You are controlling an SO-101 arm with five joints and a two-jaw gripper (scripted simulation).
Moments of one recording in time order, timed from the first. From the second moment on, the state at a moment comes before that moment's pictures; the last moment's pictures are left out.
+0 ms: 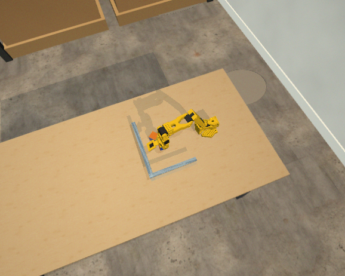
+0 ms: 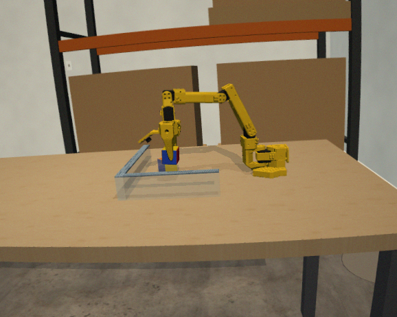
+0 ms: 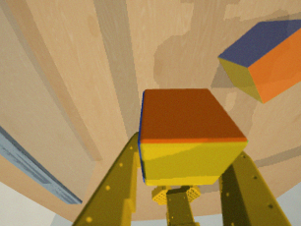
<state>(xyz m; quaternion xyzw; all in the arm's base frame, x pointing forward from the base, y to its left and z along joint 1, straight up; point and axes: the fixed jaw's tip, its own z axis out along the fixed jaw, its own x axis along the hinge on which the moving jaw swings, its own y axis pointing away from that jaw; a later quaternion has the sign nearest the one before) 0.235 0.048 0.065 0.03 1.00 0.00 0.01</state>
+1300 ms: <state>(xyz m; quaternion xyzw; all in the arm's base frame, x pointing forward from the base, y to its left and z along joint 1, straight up) 0.224 0.046 0.064 0.01 1.00 0.02 0.09</state>
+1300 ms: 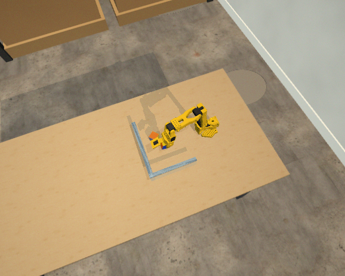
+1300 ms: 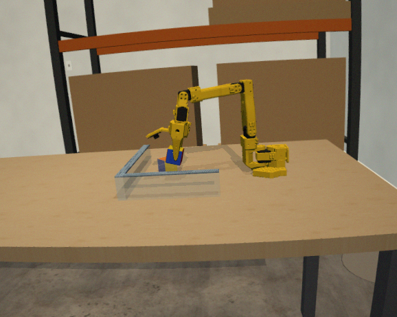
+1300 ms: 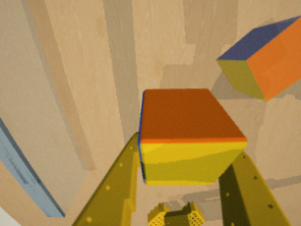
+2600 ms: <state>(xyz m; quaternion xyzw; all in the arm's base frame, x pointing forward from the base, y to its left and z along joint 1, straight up) 0.226 0.046 0.061 0.00 0.98 0.04 0.22</state>
